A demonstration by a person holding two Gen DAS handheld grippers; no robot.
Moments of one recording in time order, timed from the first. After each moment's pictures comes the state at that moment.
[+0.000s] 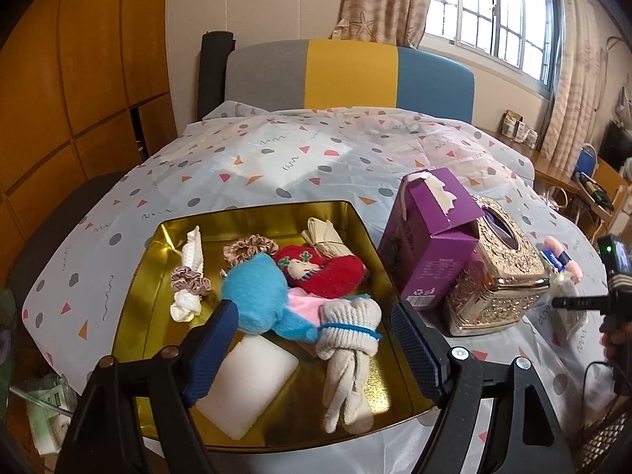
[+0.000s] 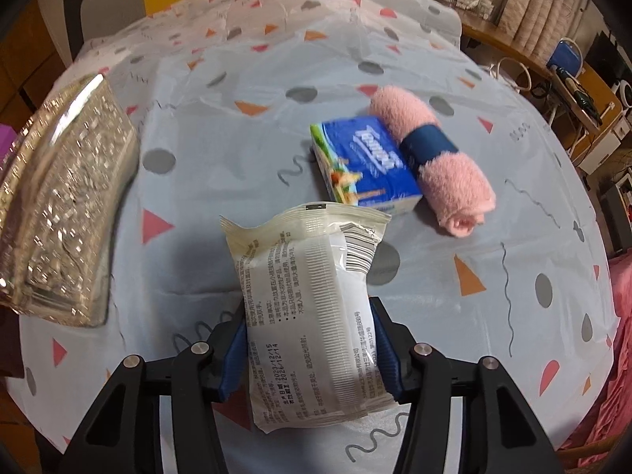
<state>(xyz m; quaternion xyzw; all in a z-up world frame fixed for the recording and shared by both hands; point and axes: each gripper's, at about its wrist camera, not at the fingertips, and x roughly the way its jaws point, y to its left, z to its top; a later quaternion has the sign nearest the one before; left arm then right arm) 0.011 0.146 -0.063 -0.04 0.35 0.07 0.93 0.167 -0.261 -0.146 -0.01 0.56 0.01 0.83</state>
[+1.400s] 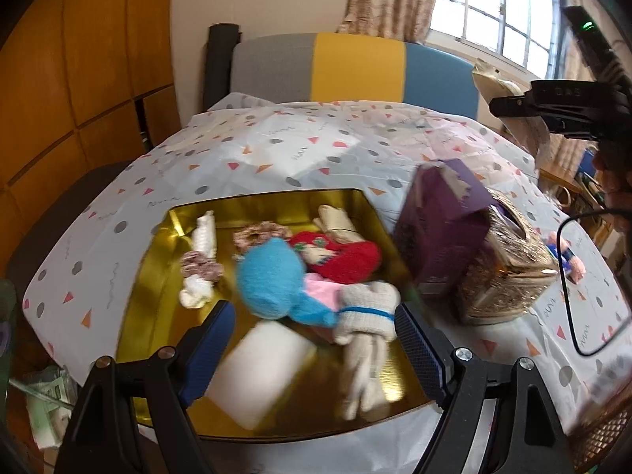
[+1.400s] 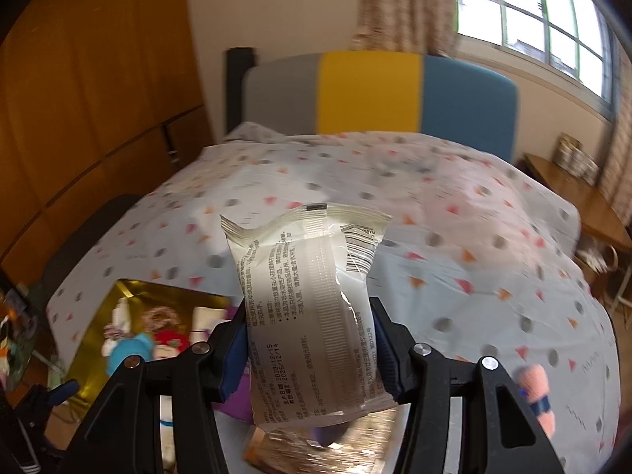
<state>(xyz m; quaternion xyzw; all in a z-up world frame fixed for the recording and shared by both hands) 0.002 0.168 -0.071 -0.05 0.36 0.08 0.93 0.196 -0.044 0.035 -0.05 0.36 0.23 0.90</state>
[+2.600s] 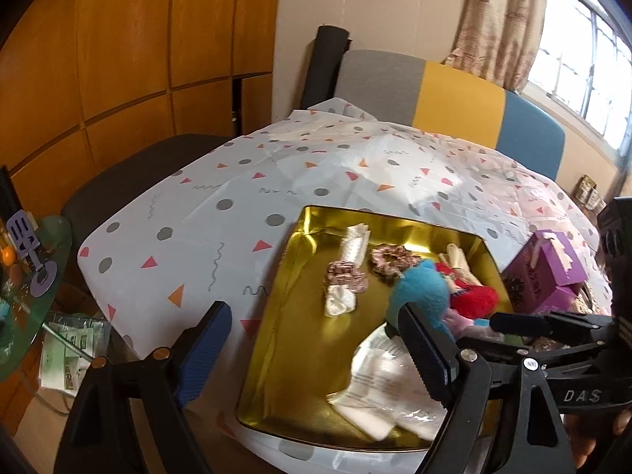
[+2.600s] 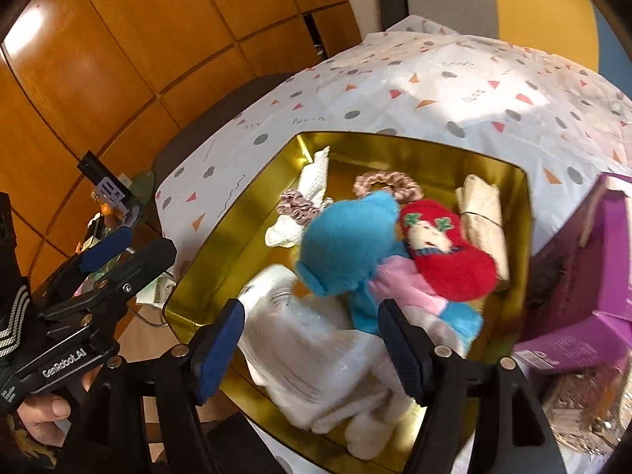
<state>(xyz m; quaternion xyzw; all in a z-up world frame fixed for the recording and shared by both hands) -0.032 0.269 -0.065 -0.12 0.33 0.21 0.91 0.098 0.137 -0.085 -0.07 0.48 0.44 0.76</state>
